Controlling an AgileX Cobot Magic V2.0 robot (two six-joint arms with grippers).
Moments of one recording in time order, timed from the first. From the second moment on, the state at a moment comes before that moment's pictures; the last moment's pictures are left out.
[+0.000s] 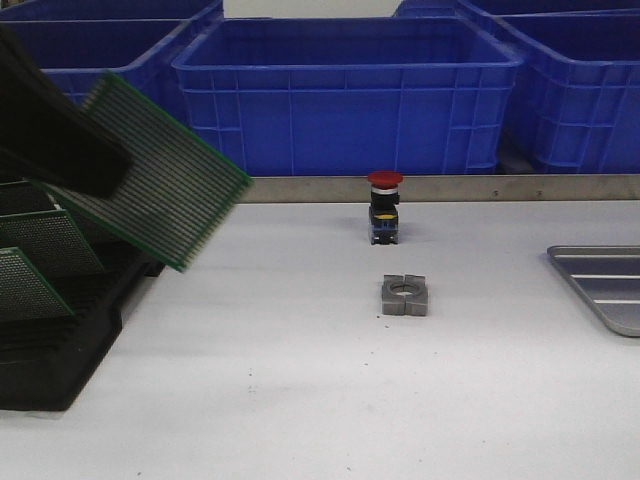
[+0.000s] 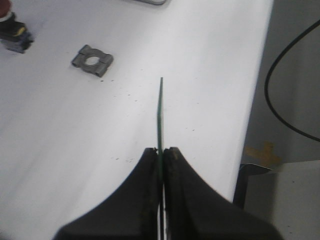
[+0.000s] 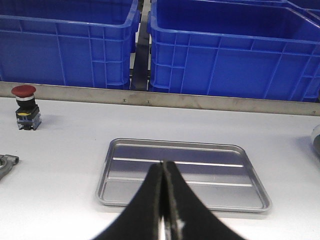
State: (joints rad) left arm -0.30 1.25 -0.76 -1.06 0.89 1.55; right arm -0.05 -0.01 0.03 -0.15 0.12 0.13
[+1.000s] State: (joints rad) left arm -0.66 1.49 -0.77 -1.58 0.81 1.92; right arm -0.05 0.01 -0.17 -0.01 0.39 0.14
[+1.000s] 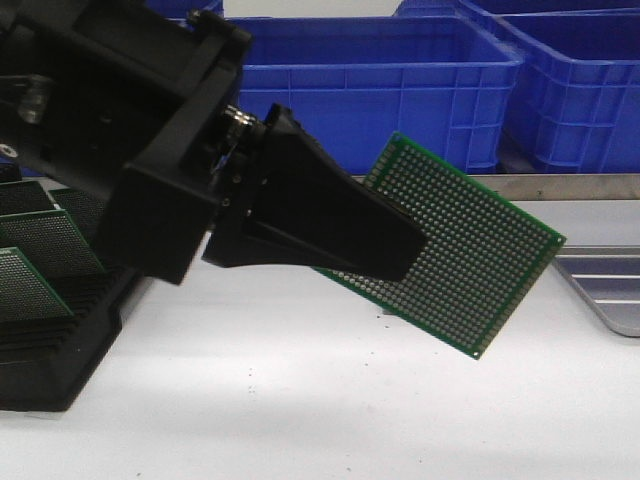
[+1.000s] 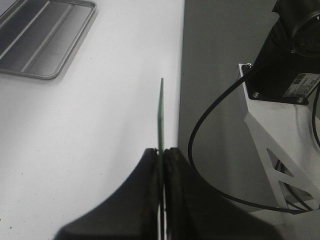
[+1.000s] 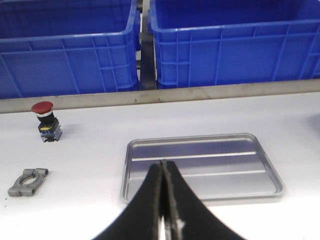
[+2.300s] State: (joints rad) left arm -0.66 1.49 -0.77 -1.58 0.81 1.92; right arm 0.43 0.89 -0.58 0.55 0.74 -0.87
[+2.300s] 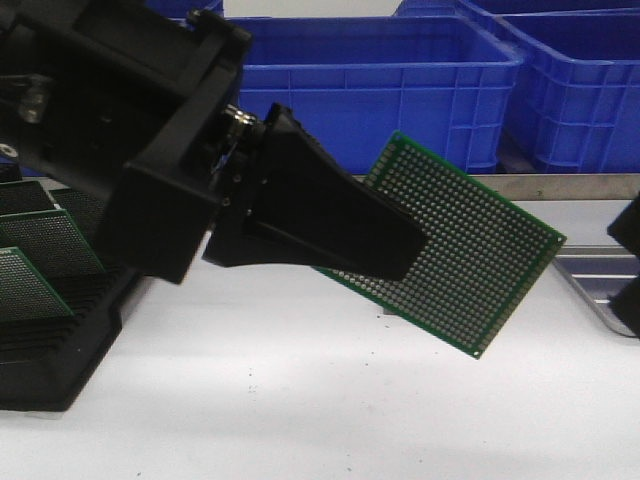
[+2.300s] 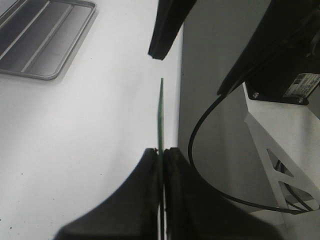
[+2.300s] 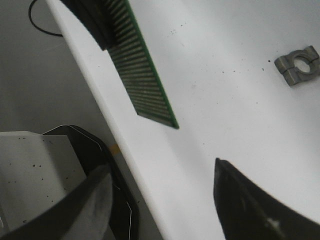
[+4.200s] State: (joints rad) left arm -0.47 1.45 -0.77 -1.58 0.92 1.93; right arm 0.01 1.19 -0.66 0.79 0.60 -0.78
